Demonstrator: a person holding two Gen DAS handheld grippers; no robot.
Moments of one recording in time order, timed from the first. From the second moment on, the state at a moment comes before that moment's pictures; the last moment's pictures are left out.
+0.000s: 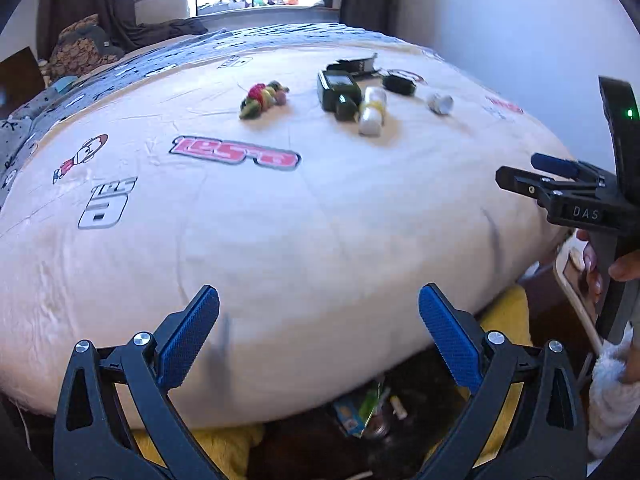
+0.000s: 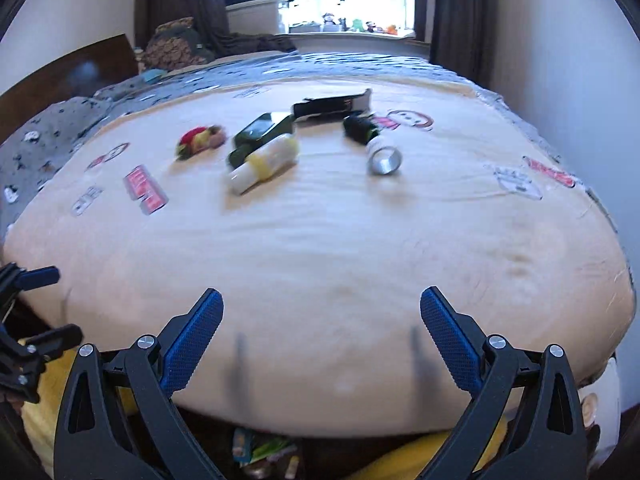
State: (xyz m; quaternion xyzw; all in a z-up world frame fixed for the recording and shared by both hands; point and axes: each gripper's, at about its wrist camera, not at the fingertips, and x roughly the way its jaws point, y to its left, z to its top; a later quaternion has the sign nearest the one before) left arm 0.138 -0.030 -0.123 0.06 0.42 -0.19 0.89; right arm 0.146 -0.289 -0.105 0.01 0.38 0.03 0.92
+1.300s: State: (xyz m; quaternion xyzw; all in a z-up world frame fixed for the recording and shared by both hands) left arm 0.313 -0.175 -0.137 0.06 0.43 -0.25 0.86; right arm 0.303 -0.350 -0.125 0.04 0.41 0.00 0.91
